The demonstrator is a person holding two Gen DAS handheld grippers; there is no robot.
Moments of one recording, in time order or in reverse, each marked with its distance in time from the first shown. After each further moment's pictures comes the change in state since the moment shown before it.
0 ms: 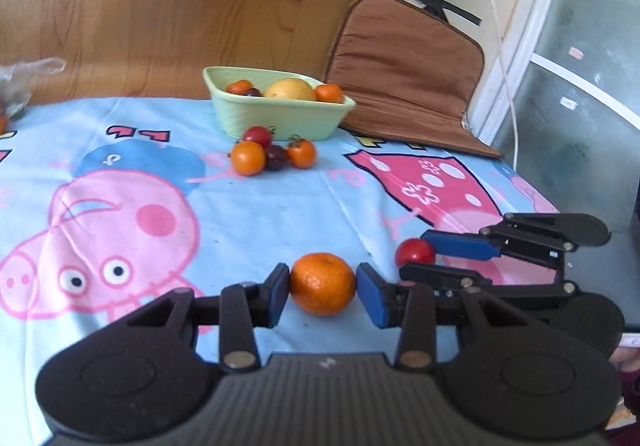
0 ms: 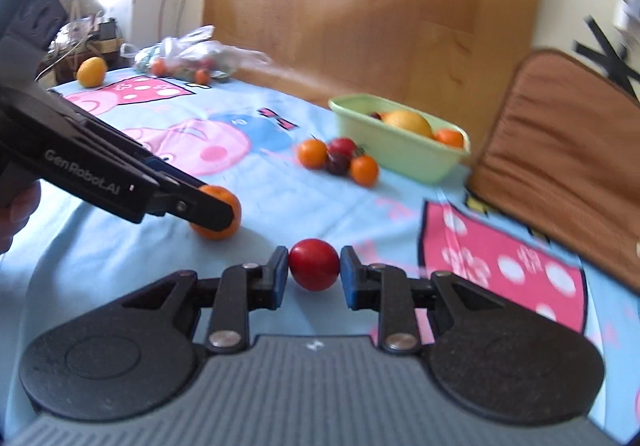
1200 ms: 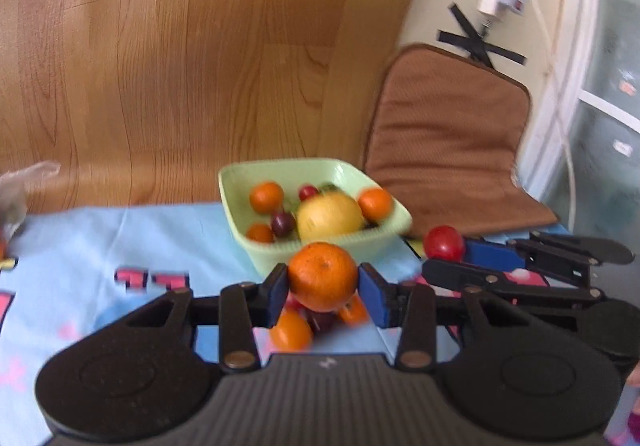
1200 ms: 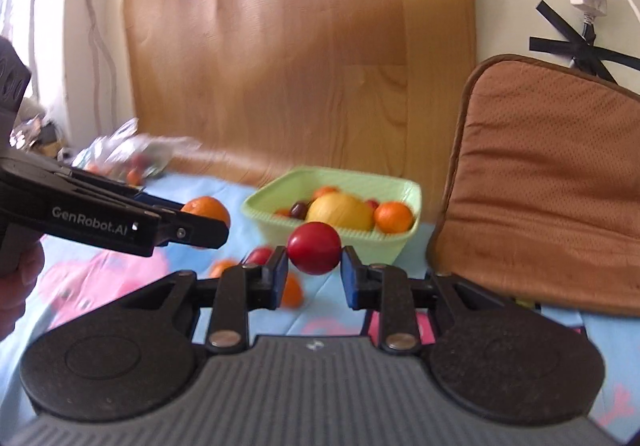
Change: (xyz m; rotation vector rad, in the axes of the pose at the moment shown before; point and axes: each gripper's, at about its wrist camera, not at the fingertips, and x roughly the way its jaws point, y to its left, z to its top) left arm 0.063 0.027 0.126 0.050 -0.081 0.125; right arm 0.058 -0.076 0.068 0.221 -0.154 -0.047
